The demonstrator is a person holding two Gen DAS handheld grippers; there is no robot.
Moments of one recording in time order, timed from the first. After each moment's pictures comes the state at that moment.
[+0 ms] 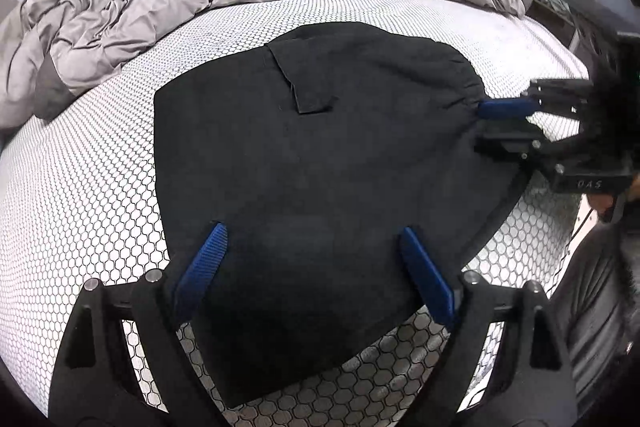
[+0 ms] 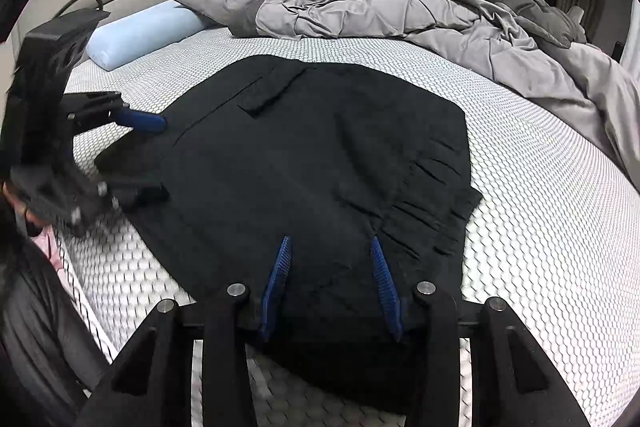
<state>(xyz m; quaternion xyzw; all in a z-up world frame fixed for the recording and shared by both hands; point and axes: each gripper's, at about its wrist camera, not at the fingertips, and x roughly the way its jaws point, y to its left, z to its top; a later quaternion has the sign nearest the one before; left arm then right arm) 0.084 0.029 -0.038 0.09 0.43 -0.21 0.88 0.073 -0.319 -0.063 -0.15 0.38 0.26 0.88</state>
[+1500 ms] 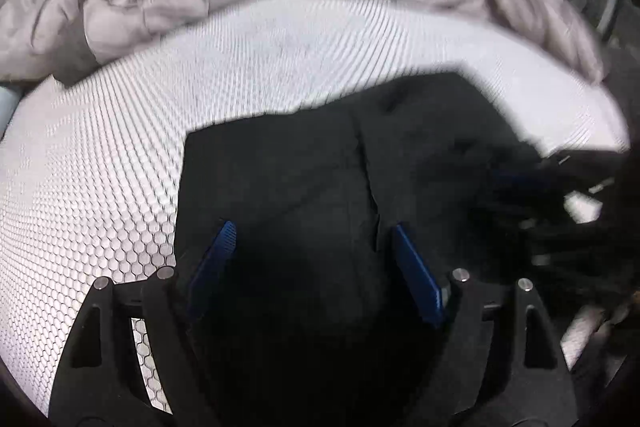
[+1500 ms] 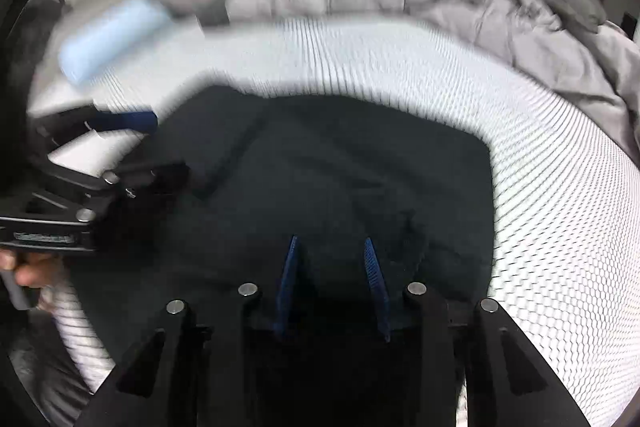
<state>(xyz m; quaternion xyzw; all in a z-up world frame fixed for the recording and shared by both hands) 0.176 0.037 -0.034 0.03 0.48 -0.10 0.87 0.194 -0.253 -0.073 -0.16 0.45 0.23 0.84</state>
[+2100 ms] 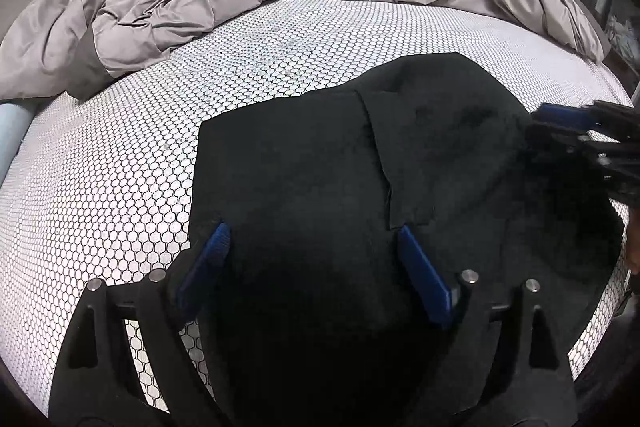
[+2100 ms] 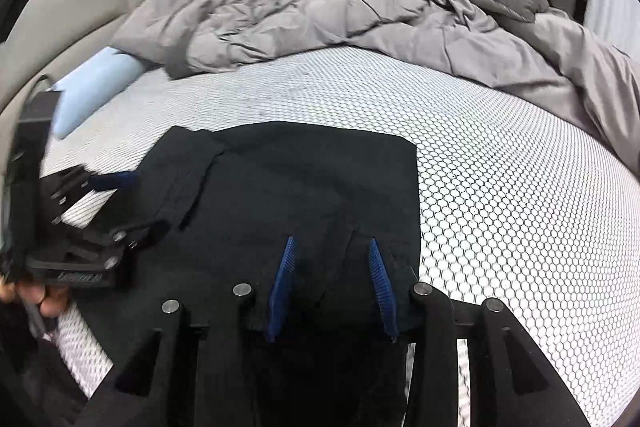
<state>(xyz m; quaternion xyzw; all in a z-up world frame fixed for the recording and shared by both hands) 0.151 0.033 -0.038 0.05 0.45 -0.09 0.89 0.176 -0.303 -0.047 -0.09 0.39 0.18 0.90</state>
